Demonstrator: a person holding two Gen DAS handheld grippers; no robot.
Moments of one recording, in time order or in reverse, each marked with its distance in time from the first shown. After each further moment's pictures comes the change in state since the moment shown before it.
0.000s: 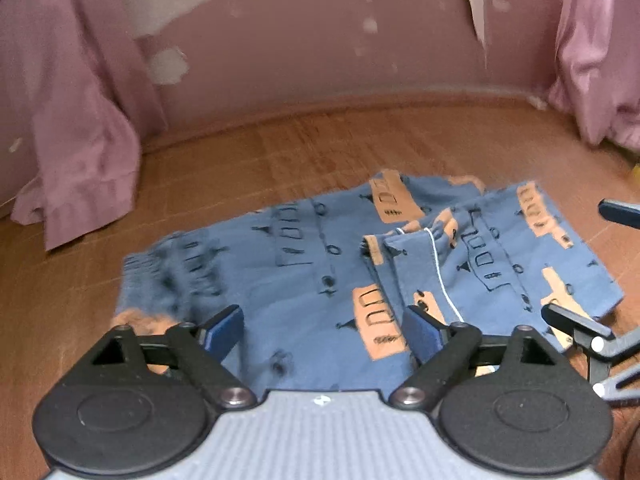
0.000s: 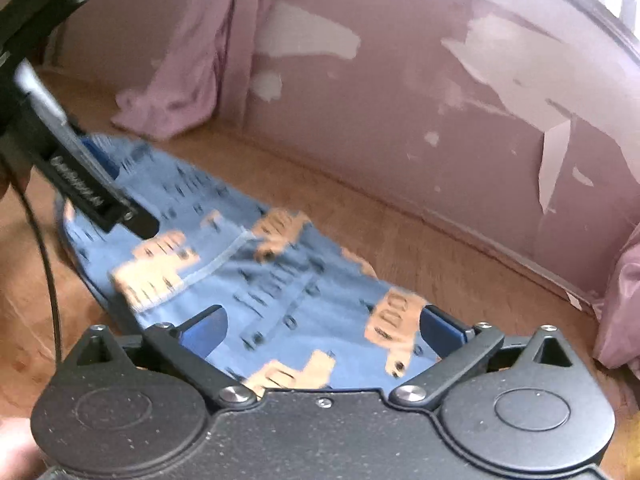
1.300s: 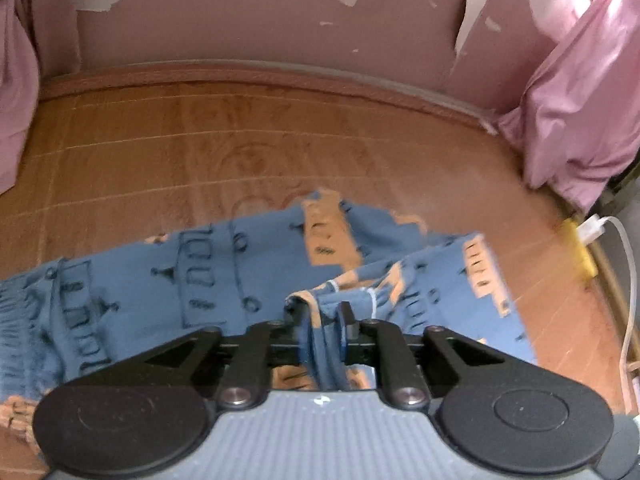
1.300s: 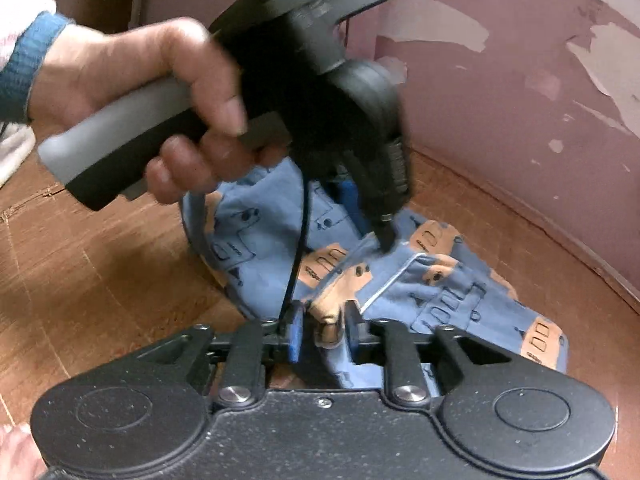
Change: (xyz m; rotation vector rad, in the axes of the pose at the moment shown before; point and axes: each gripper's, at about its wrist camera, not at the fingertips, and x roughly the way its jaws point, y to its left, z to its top) left arm 0.067 0.012 0.061 -0.149 0.178 -0.333; right arm 0.005 0.066 0.030 -0.080 0.122 0.259
